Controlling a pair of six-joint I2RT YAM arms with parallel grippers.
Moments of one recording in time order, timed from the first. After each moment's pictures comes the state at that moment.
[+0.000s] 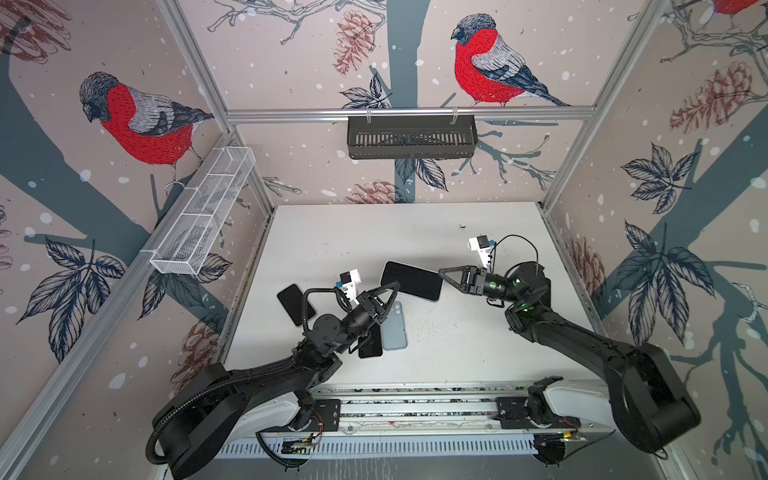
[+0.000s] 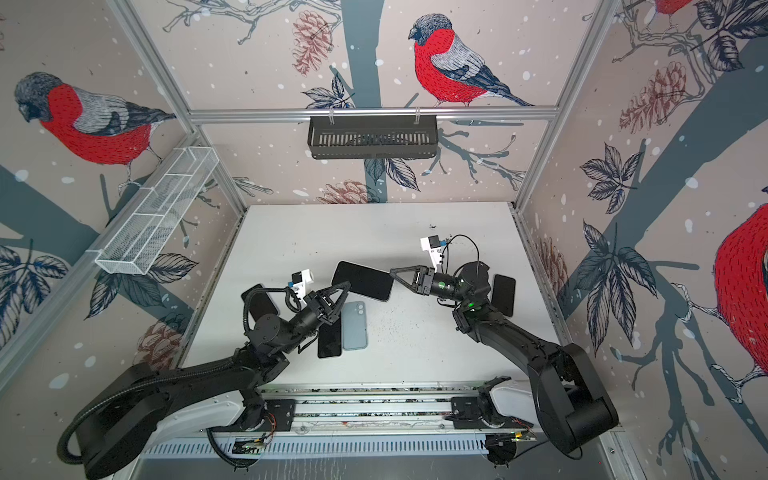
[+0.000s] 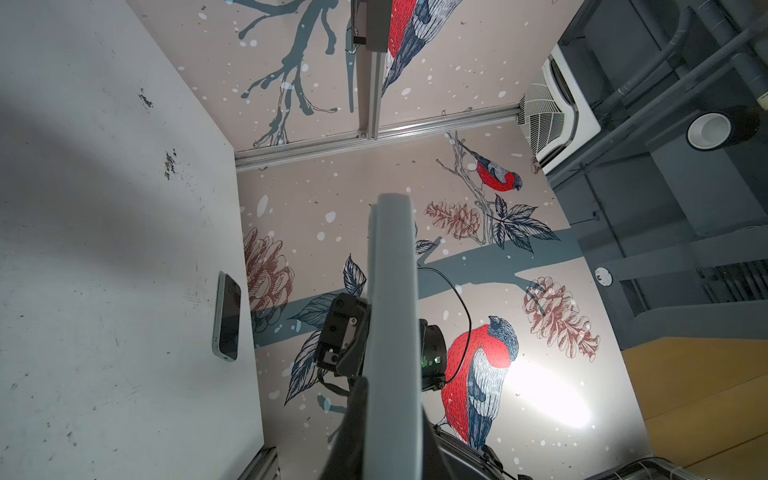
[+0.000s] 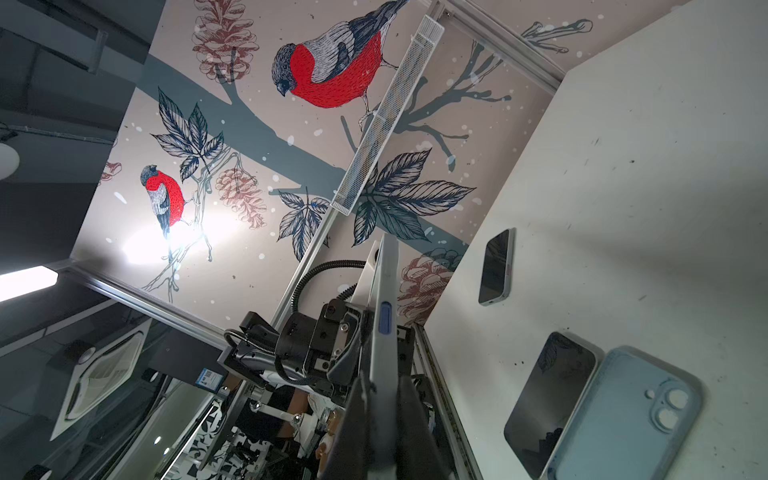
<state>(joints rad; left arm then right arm) -0.79 1.08 0.22 1.13 0.10 -1.46 0.40 1.25 0.50 0.95 -0.98 1.20</state>
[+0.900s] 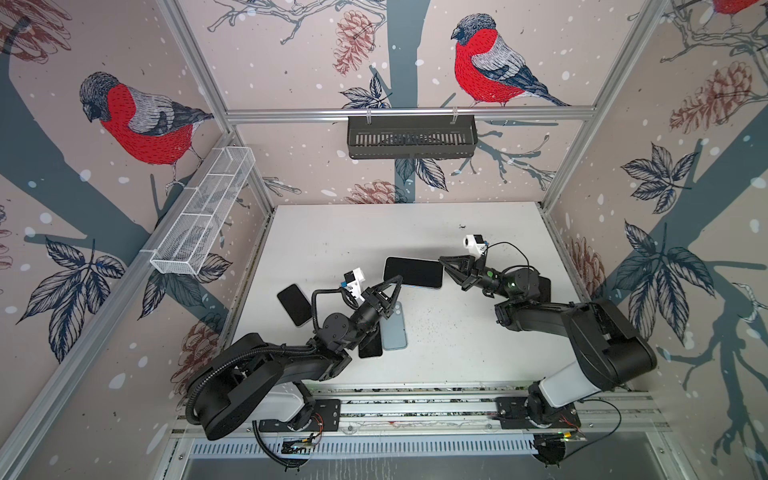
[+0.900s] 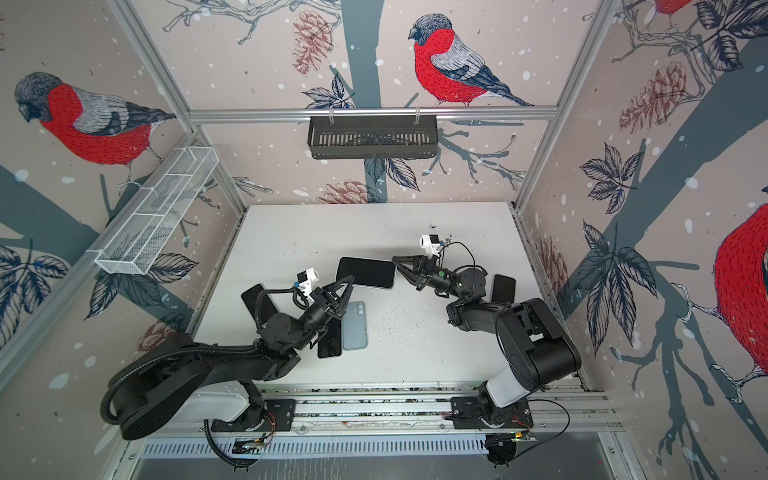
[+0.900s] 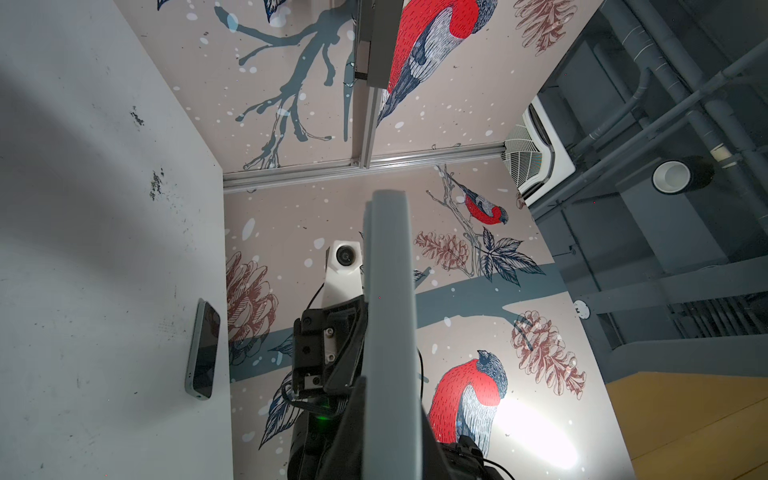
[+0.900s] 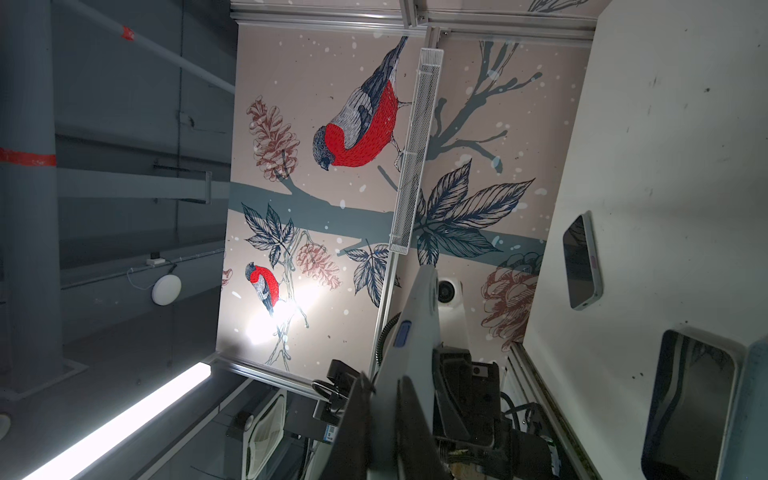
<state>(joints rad) -0.82 1.33 0.26 1.40 -0.01 -1.51 0.36 1.55 0.52 1.50 -0.92 1.81</state>
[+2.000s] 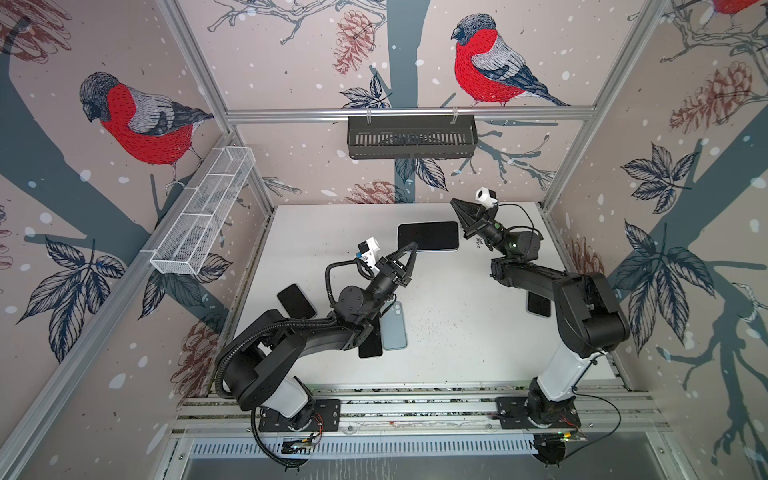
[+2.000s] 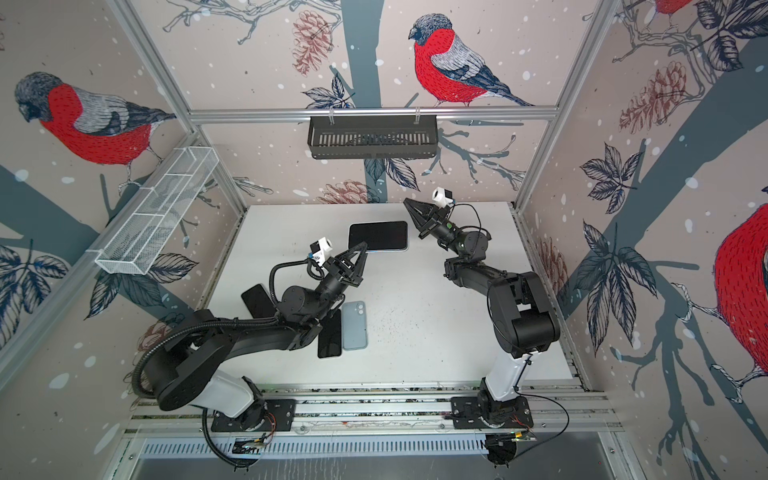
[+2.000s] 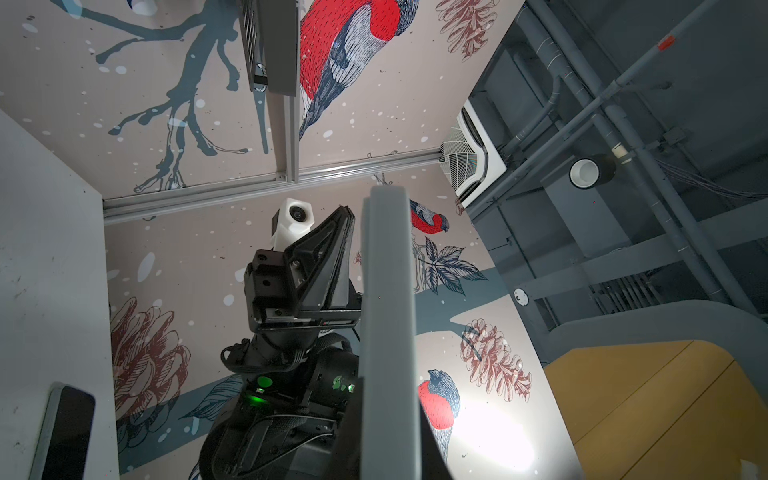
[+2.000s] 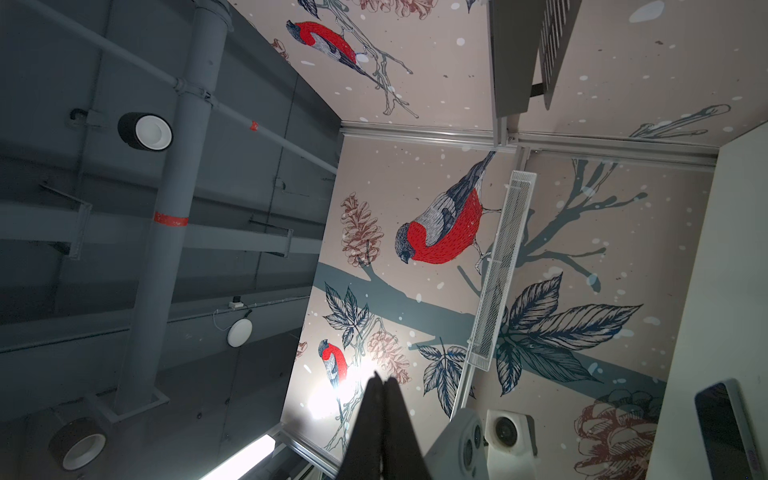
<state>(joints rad) -0.78 1.52 0.59 1.45 0.03 -1.53 0.25 1.78 1.00 1.52 -0.78 2.04</state>
